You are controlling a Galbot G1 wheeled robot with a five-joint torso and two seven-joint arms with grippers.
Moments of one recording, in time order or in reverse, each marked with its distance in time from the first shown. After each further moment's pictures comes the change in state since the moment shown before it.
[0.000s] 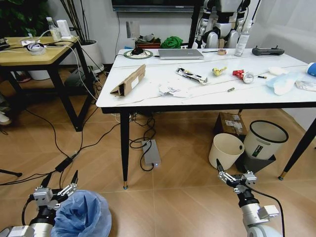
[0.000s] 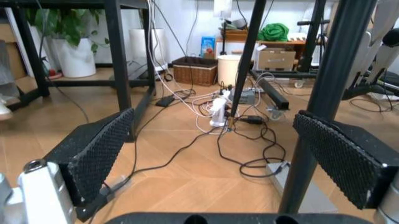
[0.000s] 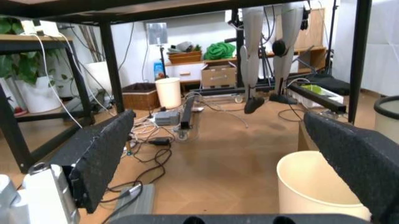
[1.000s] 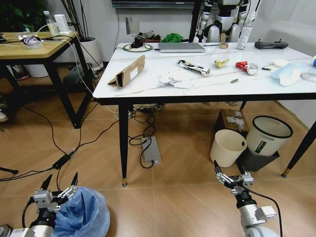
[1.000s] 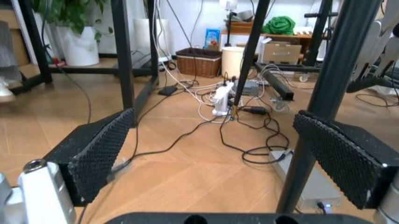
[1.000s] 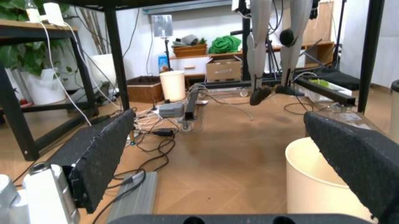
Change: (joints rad) left arm 0.025 -0.018 -0.005 0.001 -0.019 -0.010 -0.002; right arm -0.004 0.001 -0.023 -0.001 -0.022 0.006 -0.002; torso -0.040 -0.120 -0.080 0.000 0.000
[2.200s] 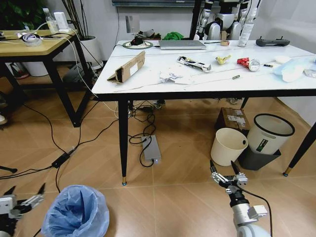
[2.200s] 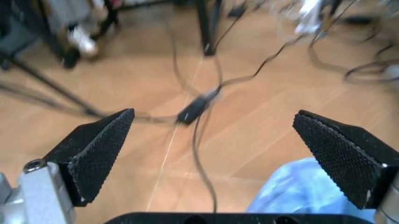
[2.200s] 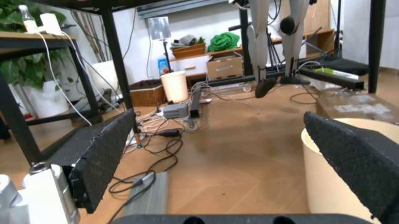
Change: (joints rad) left arm 0.037 0.267 -0.180 0.109 -0.048 0.358 -0.159; right arm 0.045 0.088 -0.029 -0.074 -0.011 0.031 -0.010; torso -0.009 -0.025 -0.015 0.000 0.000
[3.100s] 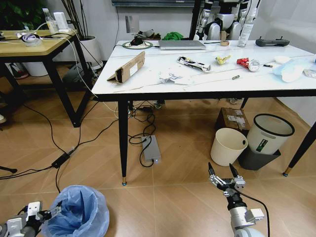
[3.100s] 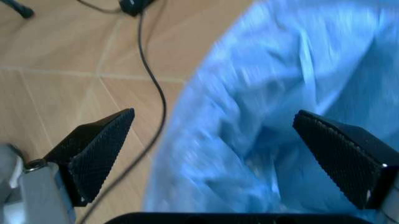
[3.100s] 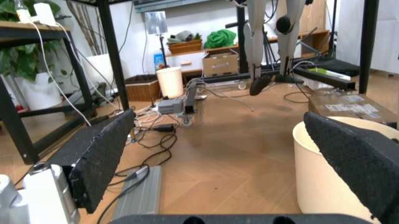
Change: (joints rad) left arm -0.177 0.000 0.172 0.256 0.078 0.134 0.065; right arm -0.022 0.012 0.021 0.016 -0.025 0.005 -0.001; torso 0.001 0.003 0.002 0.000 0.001
